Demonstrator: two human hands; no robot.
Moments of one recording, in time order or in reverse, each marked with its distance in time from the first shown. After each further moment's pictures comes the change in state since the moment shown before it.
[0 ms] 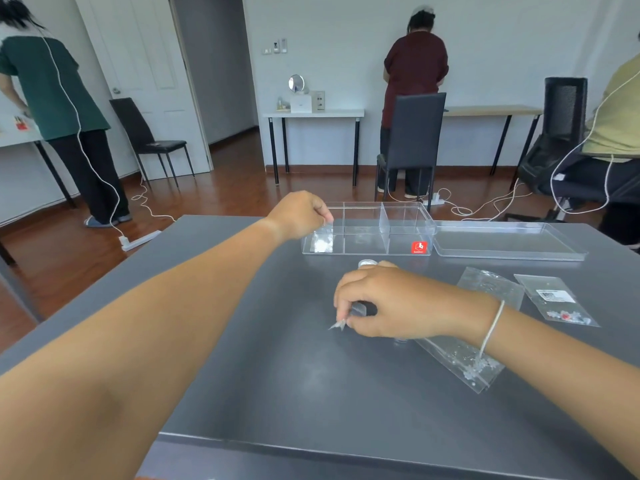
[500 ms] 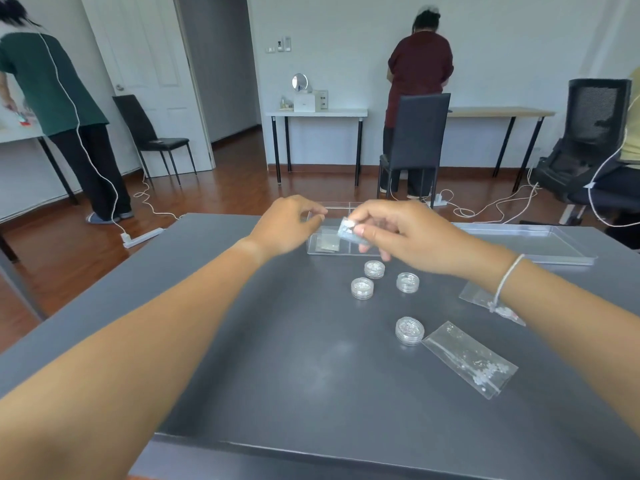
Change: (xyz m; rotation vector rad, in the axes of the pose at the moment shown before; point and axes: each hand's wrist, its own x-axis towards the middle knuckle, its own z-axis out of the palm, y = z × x) left_hand -0.026 -0.021 0.000 -0.041 0.165 0.138; right_hand 0.016 0.017 -0.043 0.348 0.368 0.045
